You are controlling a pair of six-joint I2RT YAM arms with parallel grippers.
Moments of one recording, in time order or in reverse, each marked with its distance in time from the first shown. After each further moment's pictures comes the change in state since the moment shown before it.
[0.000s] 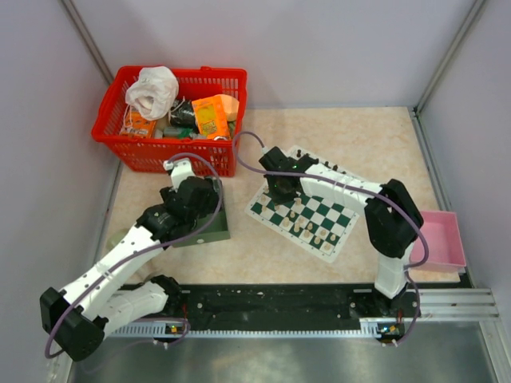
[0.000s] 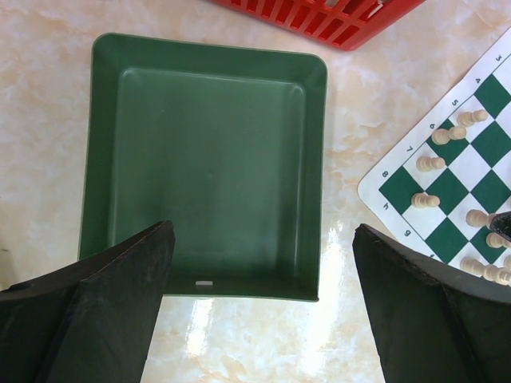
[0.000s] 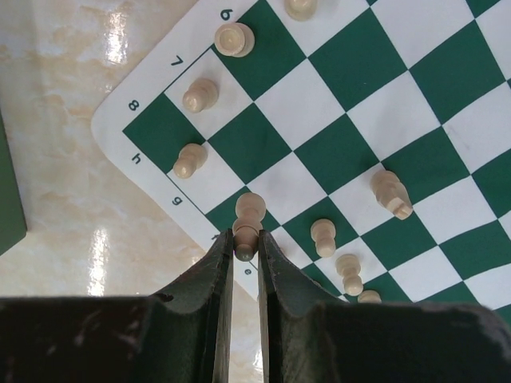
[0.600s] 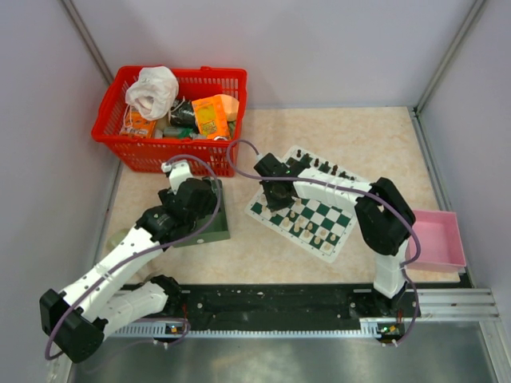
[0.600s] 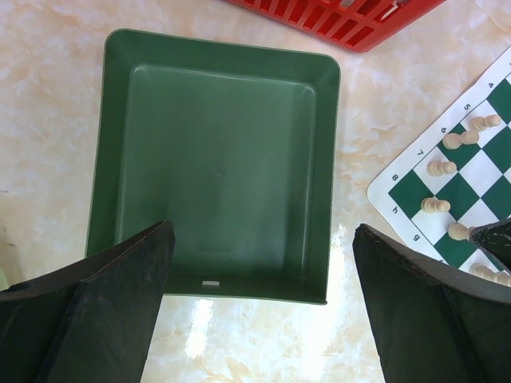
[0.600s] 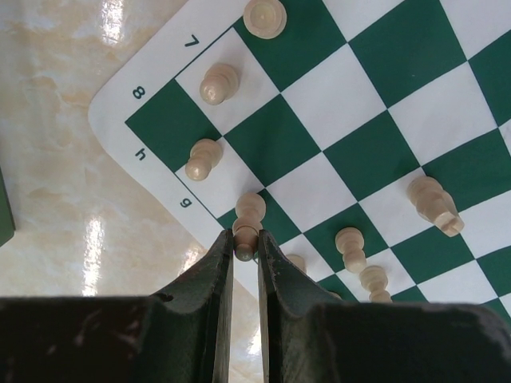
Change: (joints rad) left arm 0.007 -0.023 -0.023 -0.003 -0.023 -0.013; right arm 0.028 0.058 -0.004 0.023 -0.018 0.002
